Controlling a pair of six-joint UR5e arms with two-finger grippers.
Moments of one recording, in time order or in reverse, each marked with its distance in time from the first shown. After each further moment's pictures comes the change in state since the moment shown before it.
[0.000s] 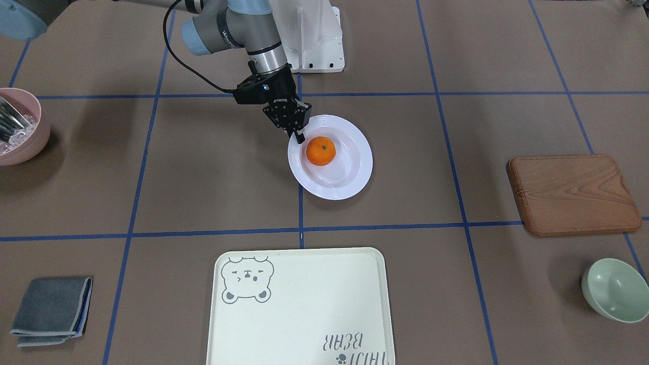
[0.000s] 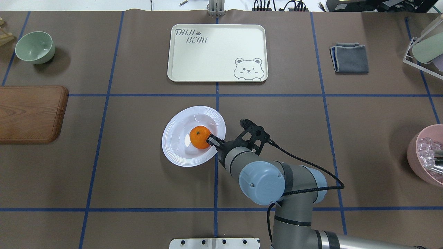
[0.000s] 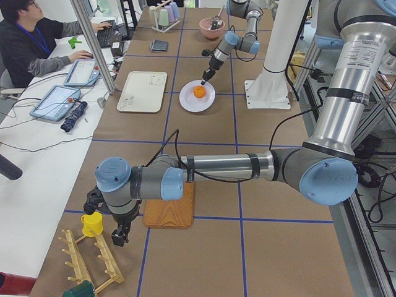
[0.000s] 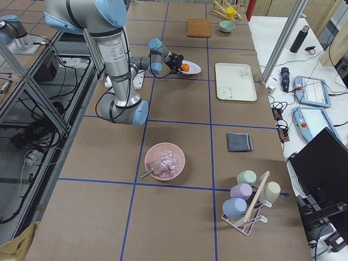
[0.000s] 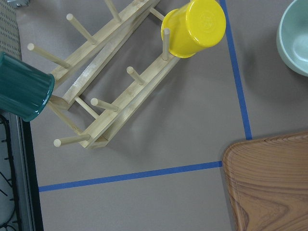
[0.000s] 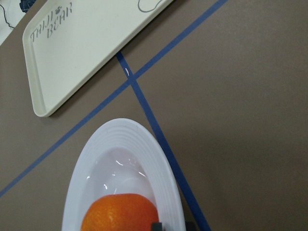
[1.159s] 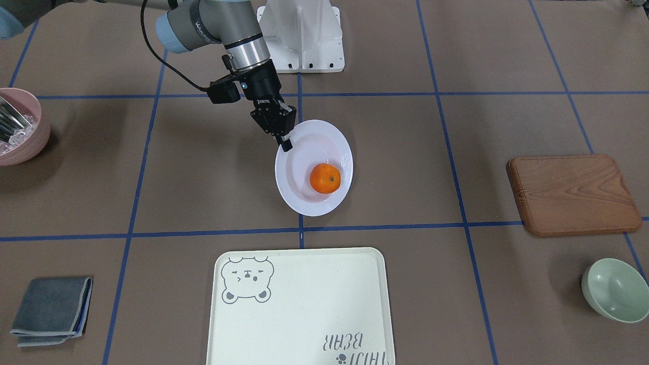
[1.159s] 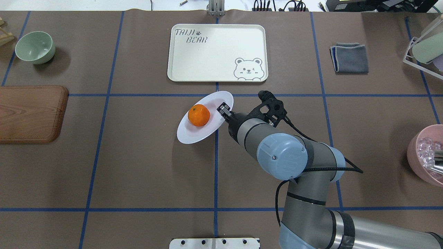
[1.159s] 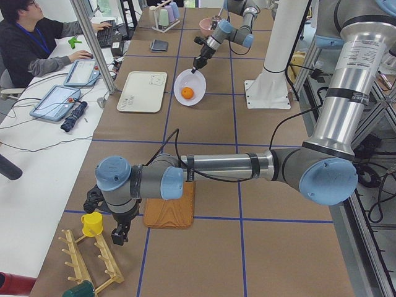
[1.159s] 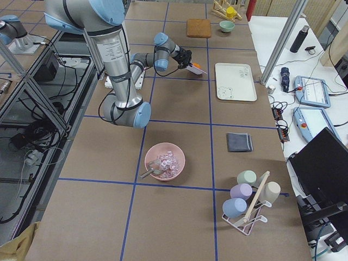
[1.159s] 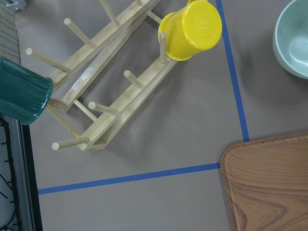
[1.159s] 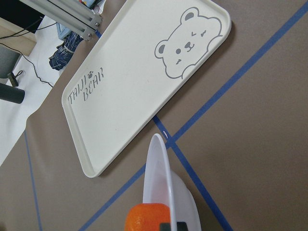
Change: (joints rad) left arm 0.002 0.000 -0.004 0.000 -0.001 0.000; right arm 0.100 -0.013 0.078 0.004 0.006 0.074
